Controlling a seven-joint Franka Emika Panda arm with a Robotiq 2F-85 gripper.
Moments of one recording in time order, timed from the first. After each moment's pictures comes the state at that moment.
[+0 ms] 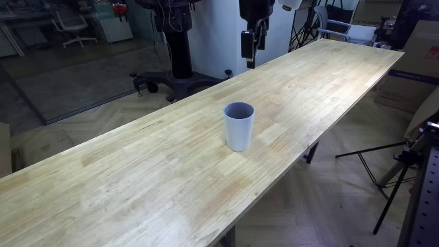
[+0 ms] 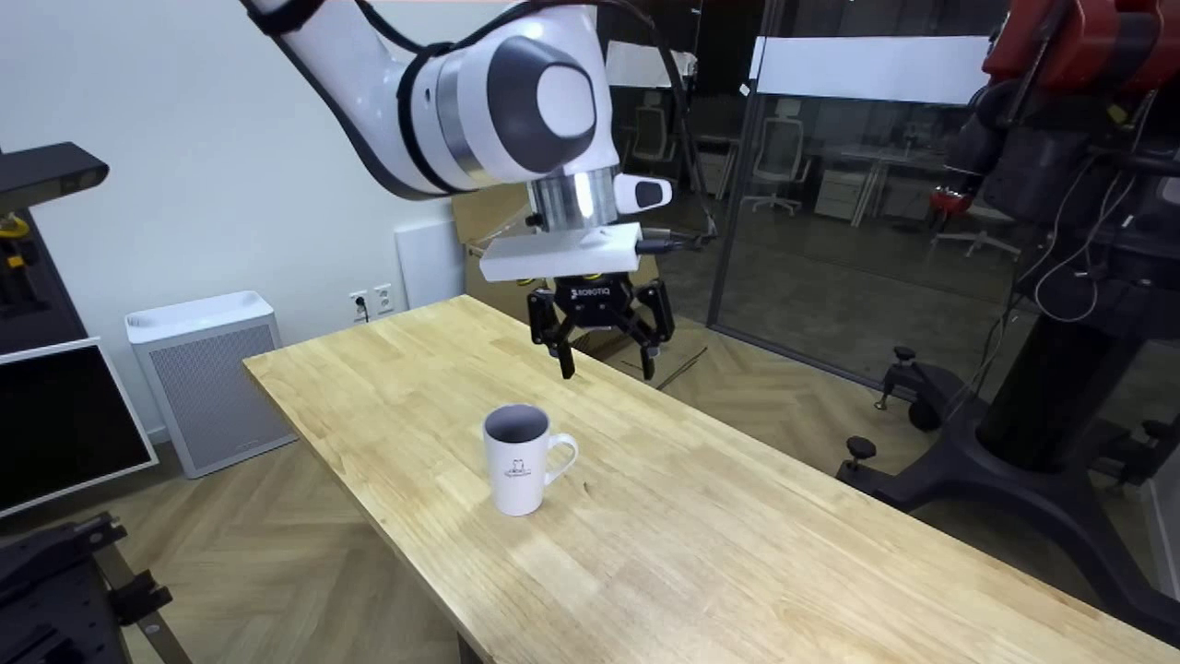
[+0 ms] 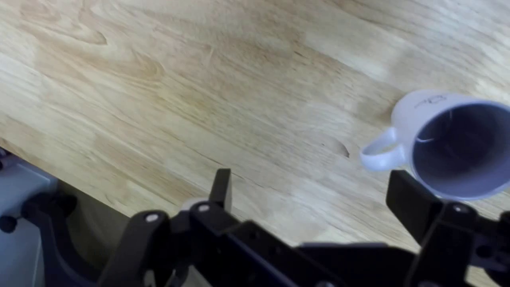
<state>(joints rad) -0.04 0.27 -0.04 -2.15 -0.35 2.51 -0.18</state>
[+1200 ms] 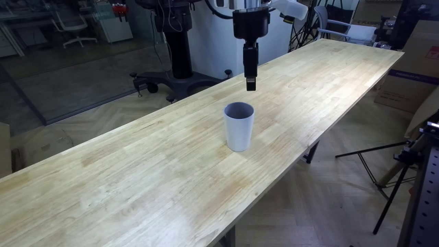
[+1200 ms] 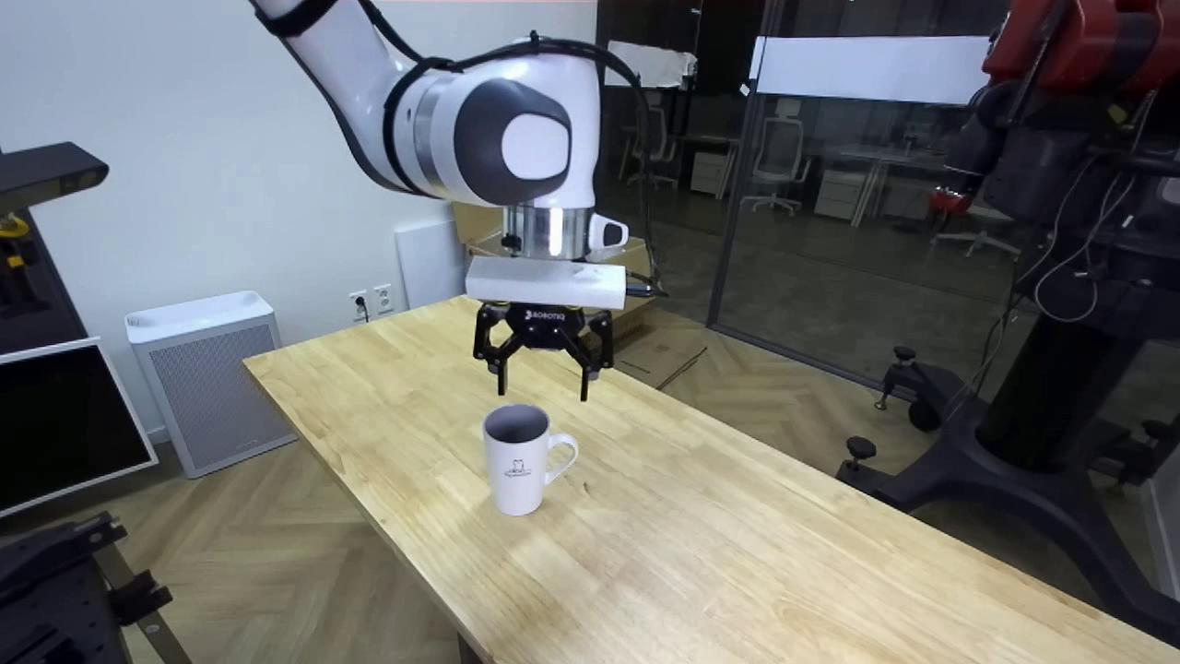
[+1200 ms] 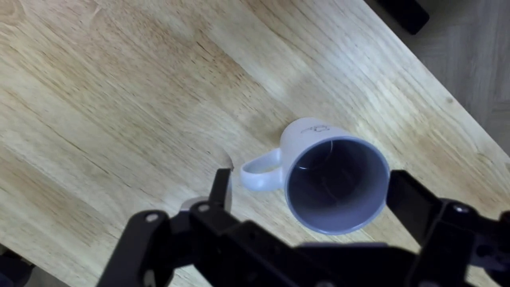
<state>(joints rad) -0.09 0.30 0.07 -2.16 -0.08 2.42 -0.63</state>
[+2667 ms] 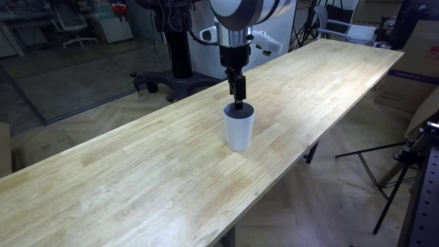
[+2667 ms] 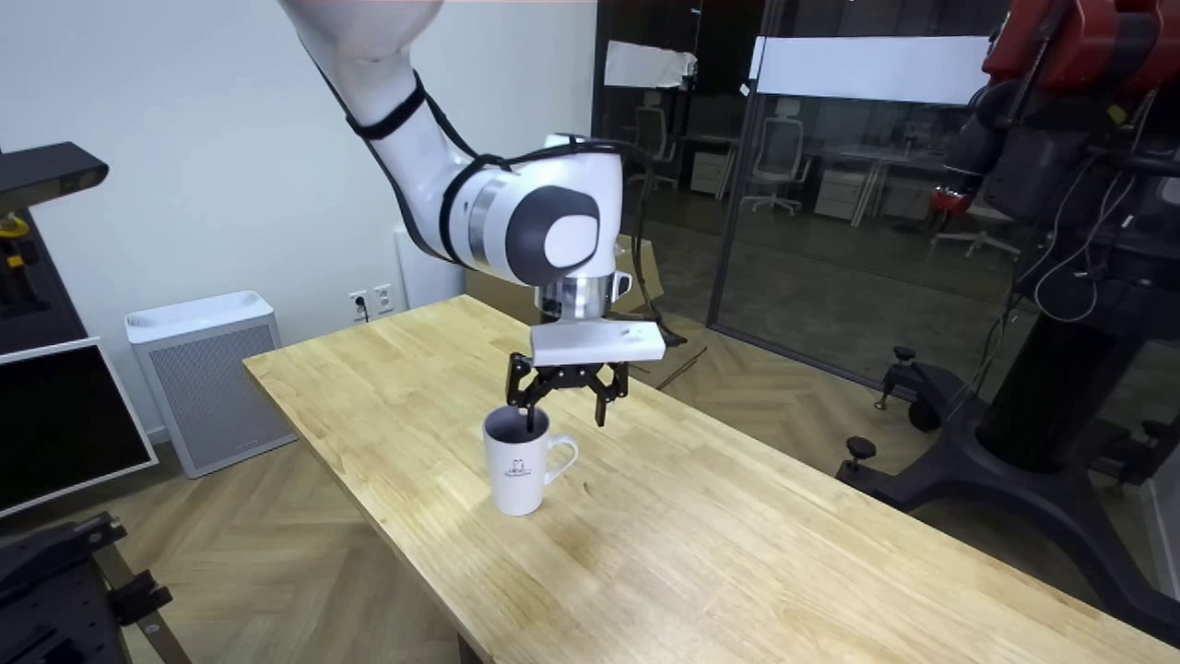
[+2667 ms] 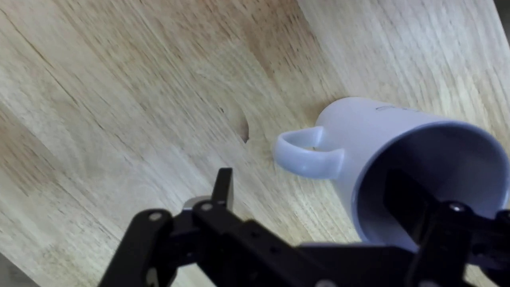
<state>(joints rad) -0.11 0.55 0.10 -1.99 -0.09 2.53 -0.89</state>
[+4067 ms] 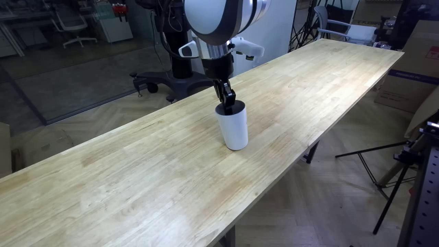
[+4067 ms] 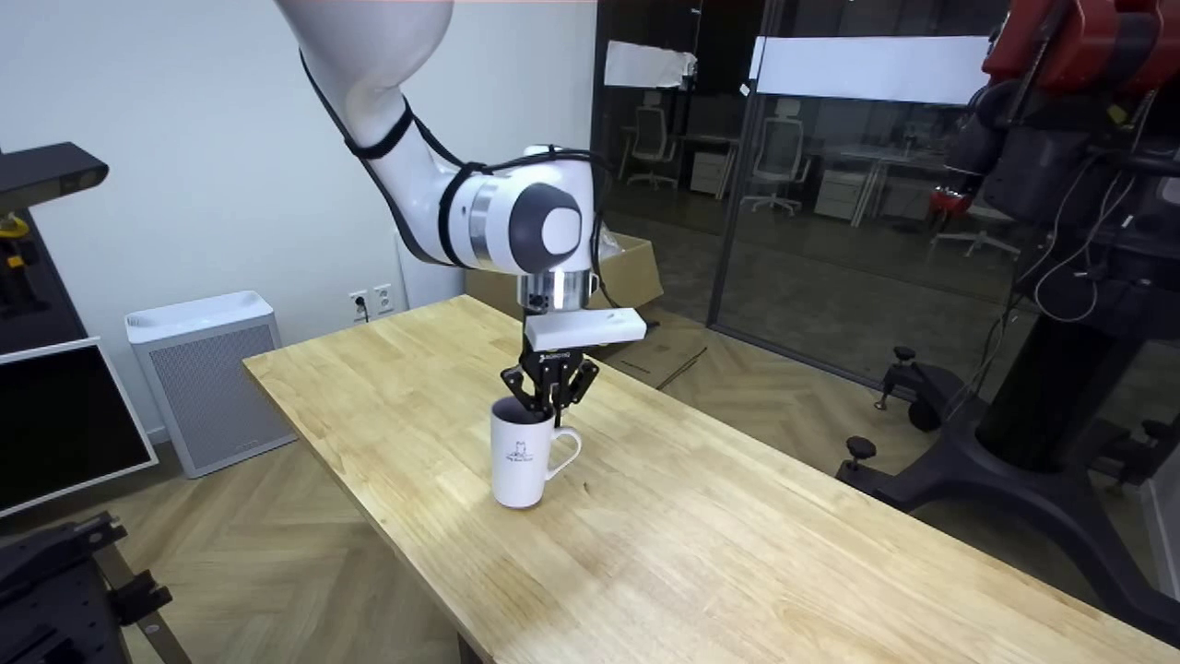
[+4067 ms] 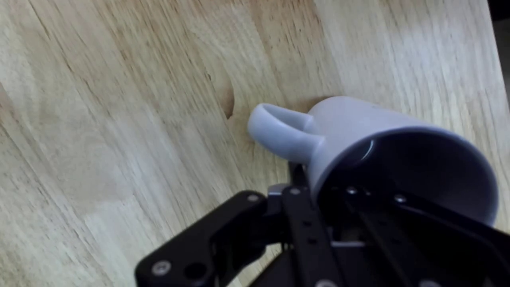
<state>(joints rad) -0.04 0.64 0.10 -1.87 -0.22 2.40 -0.91</state>
